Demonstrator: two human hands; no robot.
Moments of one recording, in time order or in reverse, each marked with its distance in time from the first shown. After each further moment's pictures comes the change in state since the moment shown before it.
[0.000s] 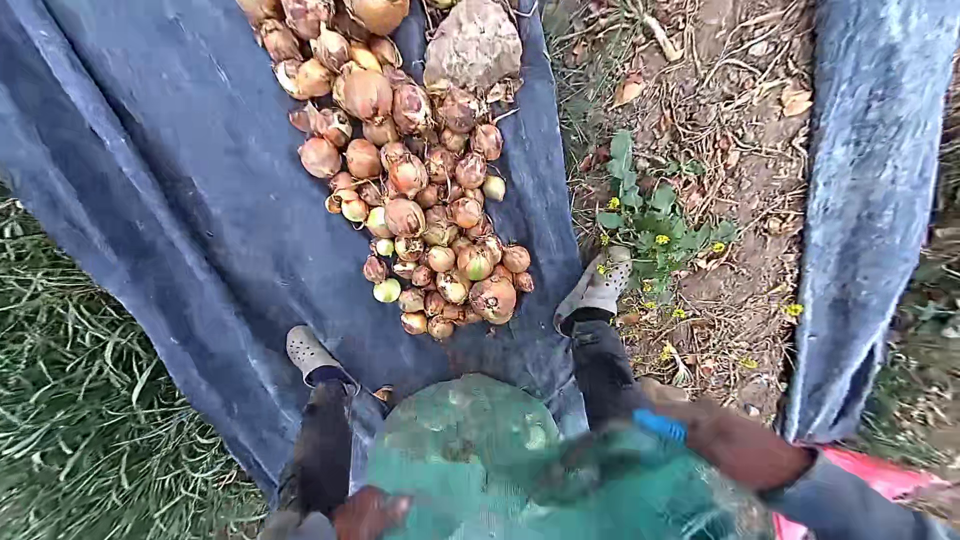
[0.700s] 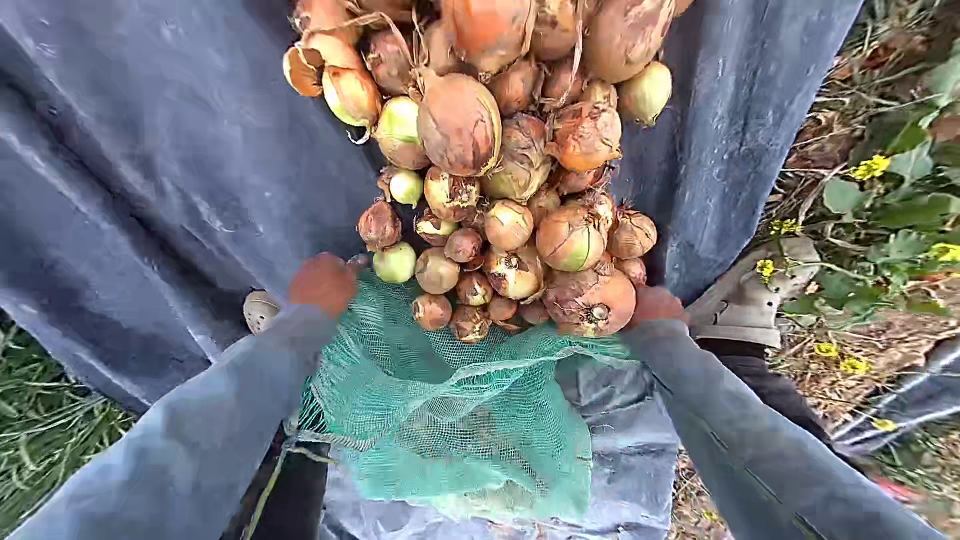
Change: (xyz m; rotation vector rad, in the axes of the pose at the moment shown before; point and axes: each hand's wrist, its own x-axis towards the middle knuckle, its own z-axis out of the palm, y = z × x) left_hand 0.228 -0.026 -0.273 0.044 0.756 -0.278; right_hand 0.338 0.032 0.100 -0.520 0.205 0.604
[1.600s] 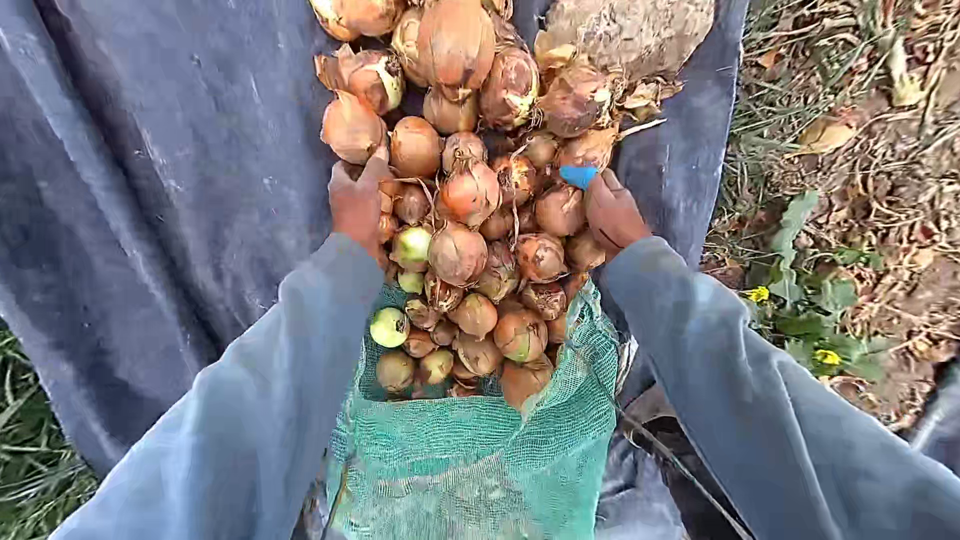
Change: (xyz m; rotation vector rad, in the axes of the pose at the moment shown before) left_hand 0.053 0.134 -0.130 -1.179 0.485 0.379; right_hand 0.034 -0.134 -0.204 0.914 0.263 -0.509
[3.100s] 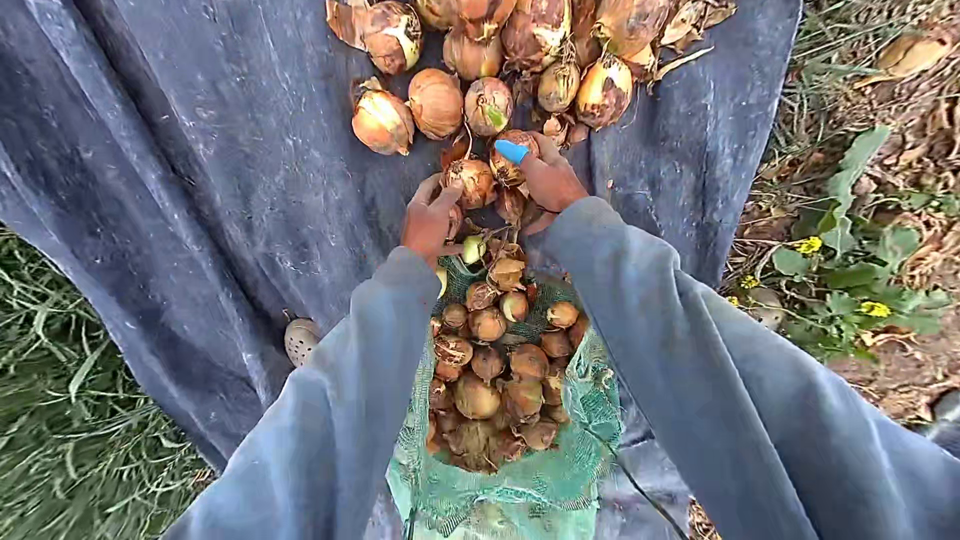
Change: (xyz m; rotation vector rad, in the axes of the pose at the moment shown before) left_hand -0.081 -0.024 0.014 -0.090 -0.312 -0.371; right_hand -0.020 -0.030 0.086 0.146 -0.230 0.059
